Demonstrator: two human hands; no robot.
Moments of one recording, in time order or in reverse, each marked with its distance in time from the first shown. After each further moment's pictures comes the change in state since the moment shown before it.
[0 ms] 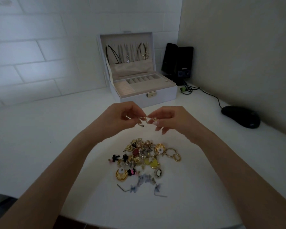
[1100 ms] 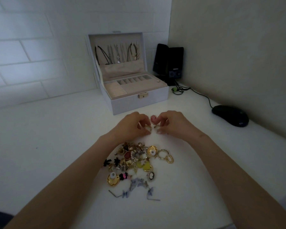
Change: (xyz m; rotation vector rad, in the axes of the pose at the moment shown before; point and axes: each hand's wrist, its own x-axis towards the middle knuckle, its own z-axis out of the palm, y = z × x) left_hand 0.054 -0.040 0.057 0.412 -0.079 -0.021; right_hand 0.015 0.026 -0.013 -0.591 0.141 0.112
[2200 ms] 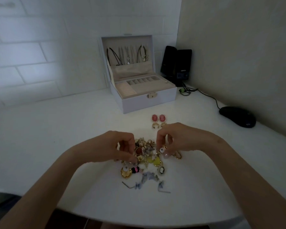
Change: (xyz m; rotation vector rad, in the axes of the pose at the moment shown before) left_hand -0.104 0.000 -0.062 -0.220 -0.322 -0.018; right_hand -0.046 -0.039 -0.010 -0.148 -0.445 -0.159
